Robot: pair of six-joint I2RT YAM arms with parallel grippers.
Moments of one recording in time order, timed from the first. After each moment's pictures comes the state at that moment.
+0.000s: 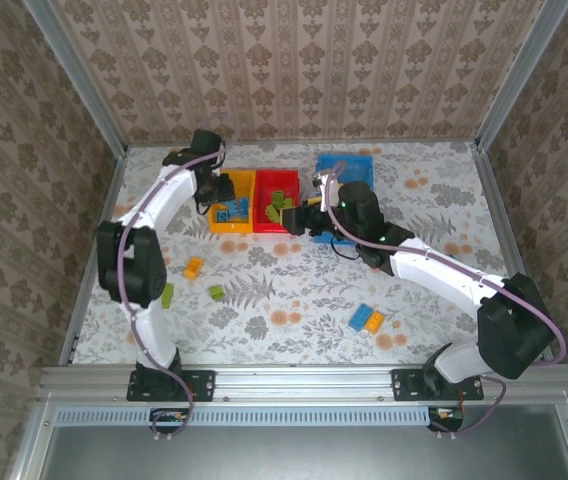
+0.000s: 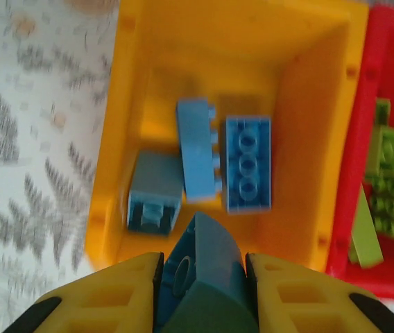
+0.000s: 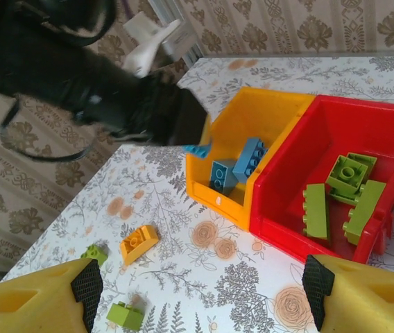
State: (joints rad) left arm -0.29 1.95 1.69 -0.86 0.02 -0.39; right arm 0.61 1.44 1.00 0.12 -0.22 0.40
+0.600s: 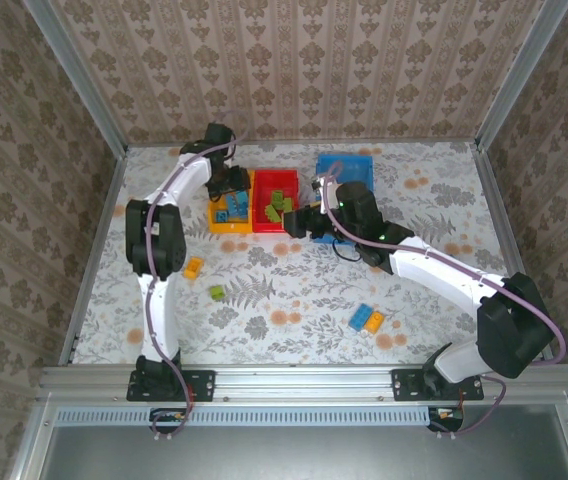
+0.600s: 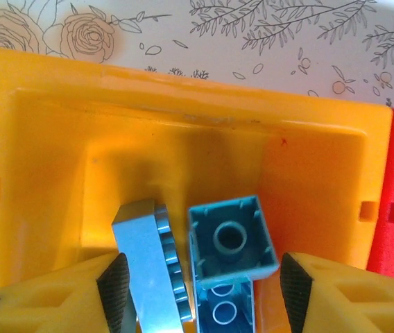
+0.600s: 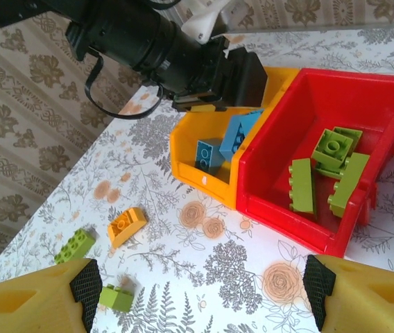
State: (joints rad) left arm -0.28 2.21 1.94 -0.86 0.07 -0.37; right arm 0.61 1.44 1.01 0.03 -0.21 0.39
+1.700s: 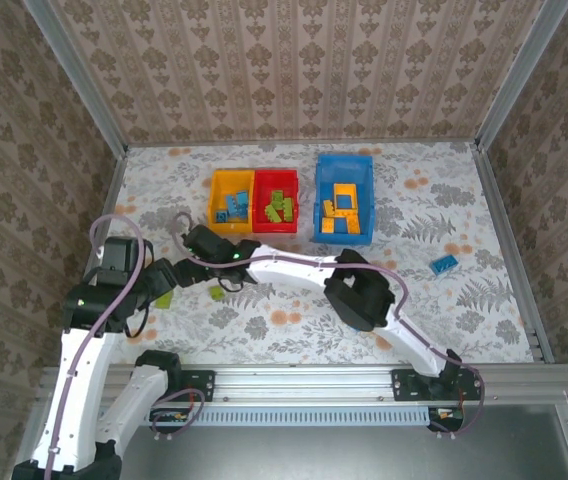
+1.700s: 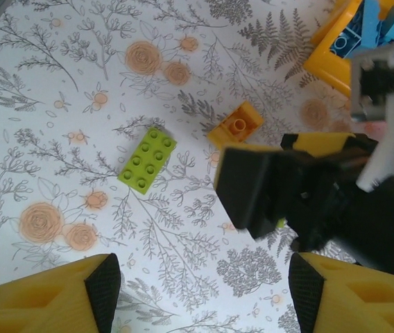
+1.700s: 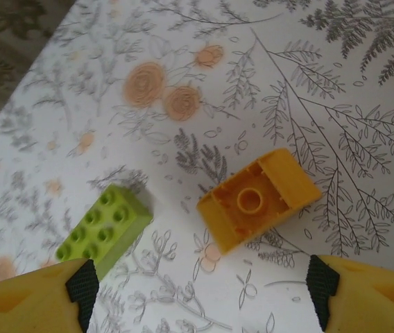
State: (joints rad) left arm -0.21 0.71 1.00 -1.27 -0.15 -0.64; right arm 1.06 2.41 2.04 -0.39 0.05 0.57
